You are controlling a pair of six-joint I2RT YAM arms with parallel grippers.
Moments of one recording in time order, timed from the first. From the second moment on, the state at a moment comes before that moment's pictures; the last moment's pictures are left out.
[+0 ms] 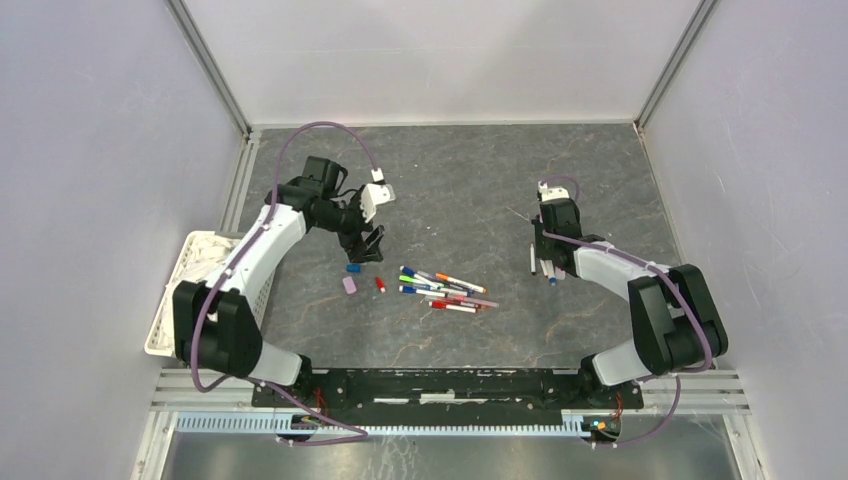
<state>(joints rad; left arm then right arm) -0.26 1.46 1.15 -0.81 0.65 0.80 0.27 1.47 0.68 -0.06 0.24 0.12</state>
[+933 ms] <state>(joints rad) -0.25 1.28 1.30 -1.05 0.73 0.78 0.41 1.33 0.70 -0.06 0.10 0.10</state>
